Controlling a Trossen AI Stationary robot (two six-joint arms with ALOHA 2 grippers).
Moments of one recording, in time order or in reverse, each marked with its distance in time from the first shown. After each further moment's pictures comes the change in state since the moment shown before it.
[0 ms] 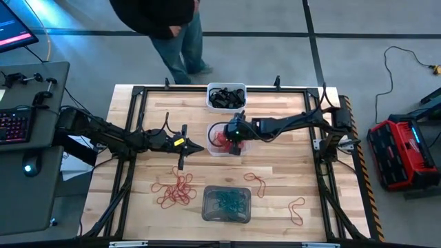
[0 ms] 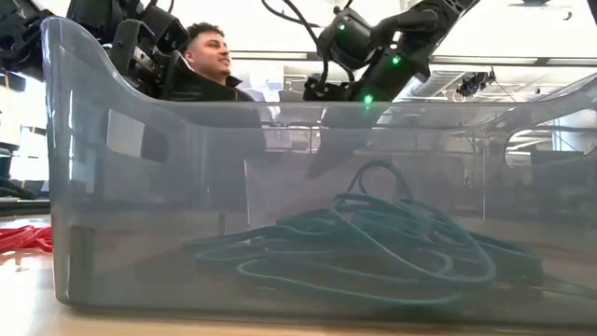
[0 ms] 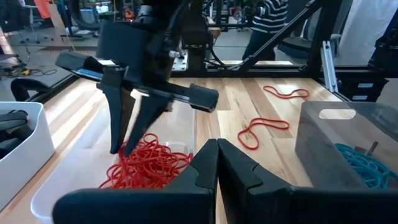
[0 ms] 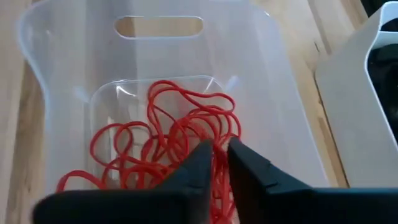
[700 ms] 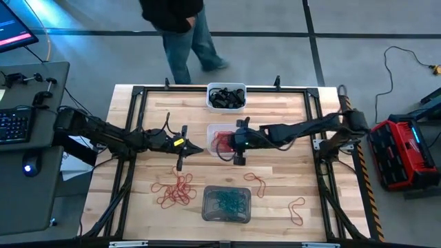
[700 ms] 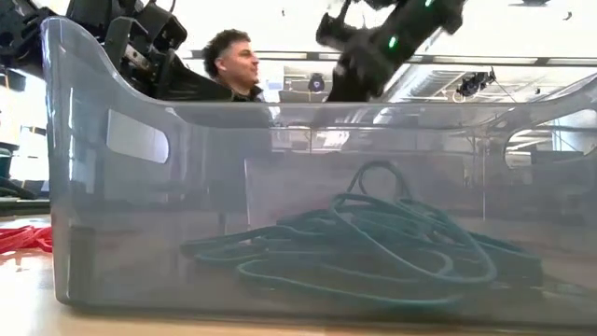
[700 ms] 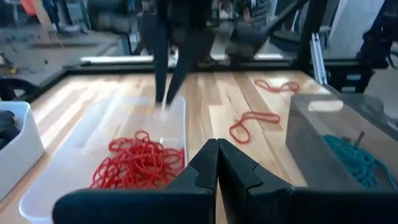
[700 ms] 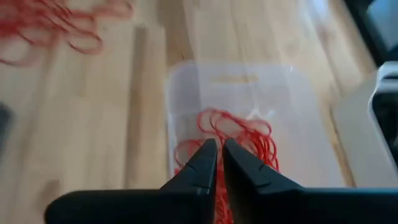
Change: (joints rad) left arm 0.000 -0.027 0.004 -0.051 0.036 0.014; right arm 0.147 -0.148 0.003 -0.073 0.031 0.059
